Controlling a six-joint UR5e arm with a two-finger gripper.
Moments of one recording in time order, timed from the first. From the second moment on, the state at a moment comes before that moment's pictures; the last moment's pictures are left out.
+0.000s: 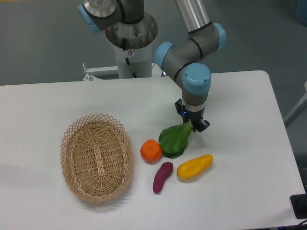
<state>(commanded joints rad) 2.62 -1.91 -1.98 -0.78 1.63 1.47</state>
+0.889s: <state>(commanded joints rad) 2.70 -1.80 -1.80 -0.99 1.54 1.62</state>
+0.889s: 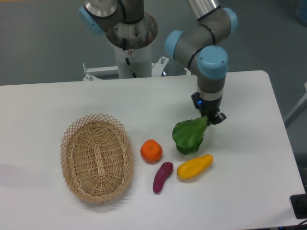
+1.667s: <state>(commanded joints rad) 2.67 -1.66 -1.72 -1.13 1.29 1.39</state>
